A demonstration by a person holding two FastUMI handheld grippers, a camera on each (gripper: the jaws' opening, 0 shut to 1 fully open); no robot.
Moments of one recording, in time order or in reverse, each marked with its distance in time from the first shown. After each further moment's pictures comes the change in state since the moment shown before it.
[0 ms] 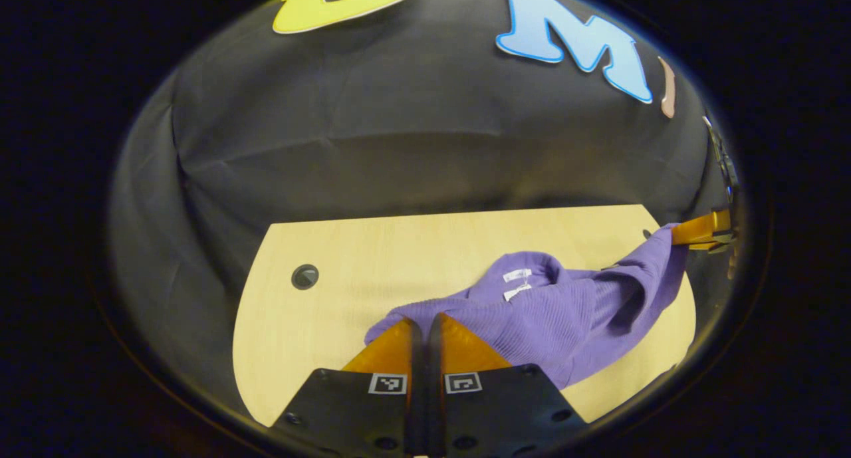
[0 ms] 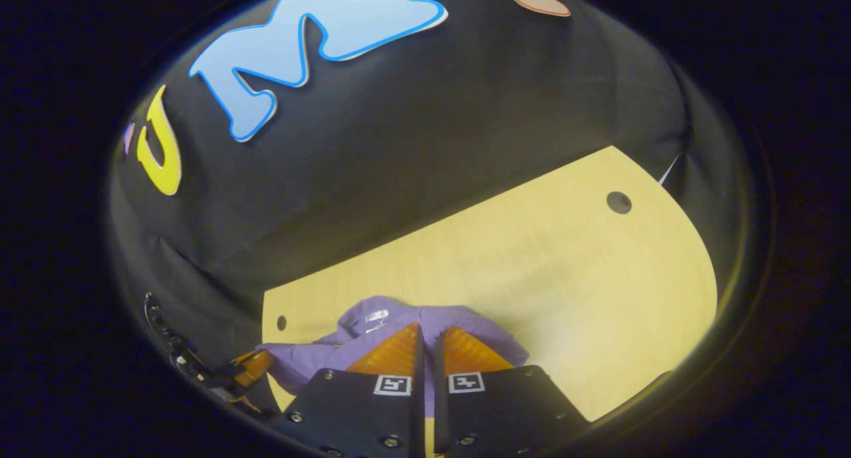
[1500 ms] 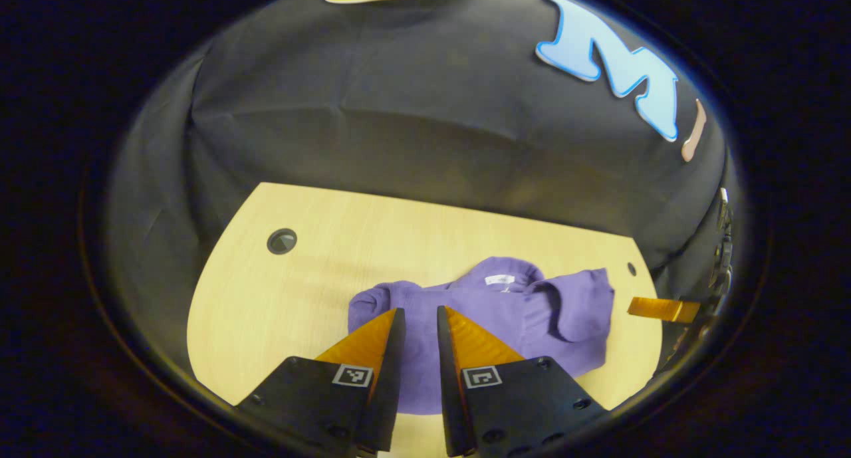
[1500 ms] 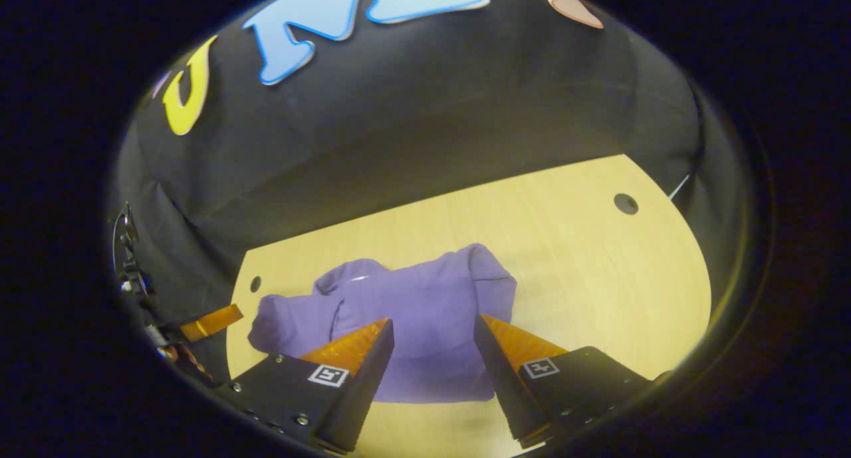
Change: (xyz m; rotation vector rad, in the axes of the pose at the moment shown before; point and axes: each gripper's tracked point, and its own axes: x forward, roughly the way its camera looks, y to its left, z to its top) left arm -0.031 -0.022 -0.002 -0.199 -0.023 -0.080; right arm -0.020 0.000 -0.061 -0.199 -0.030 0.017
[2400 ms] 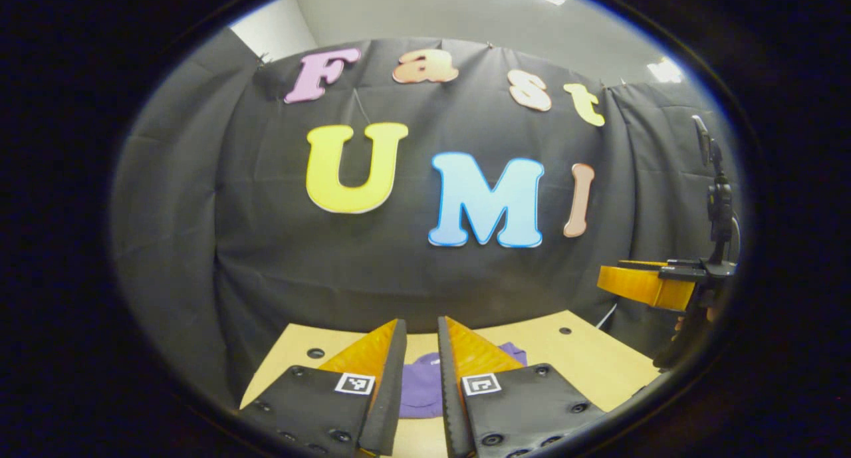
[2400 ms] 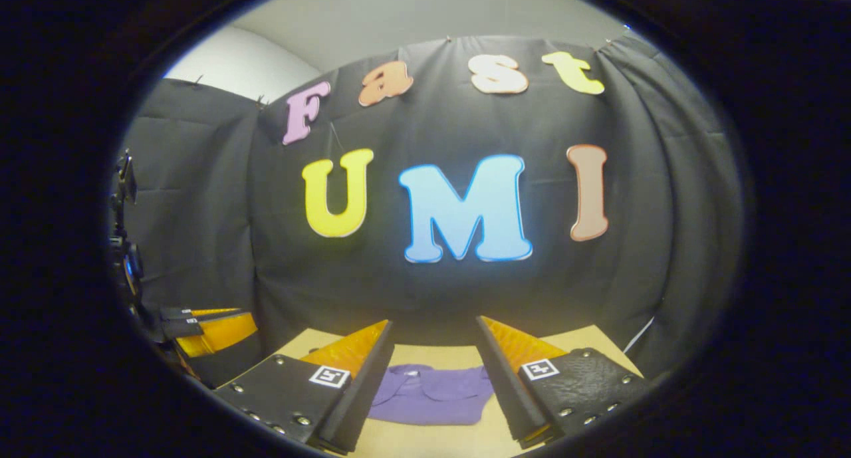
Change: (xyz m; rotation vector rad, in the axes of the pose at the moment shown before) left arm -0.332 -0.099 0.051 0.232 -0.685 -0.088; right arm -0.308 0.105 0.062 -0.287 -0.773 0.057
